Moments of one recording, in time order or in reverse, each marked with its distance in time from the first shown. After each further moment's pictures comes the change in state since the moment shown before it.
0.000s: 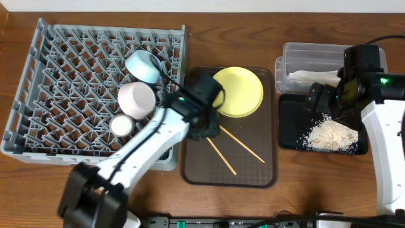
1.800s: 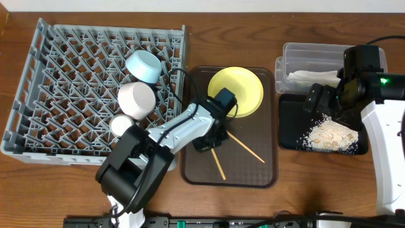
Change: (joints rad) left arm -0.036 0.256 -0.006 0.047 0.006 -0.289; right arm 0.000 0.000 0.000 -0.008 0.000 -0.005
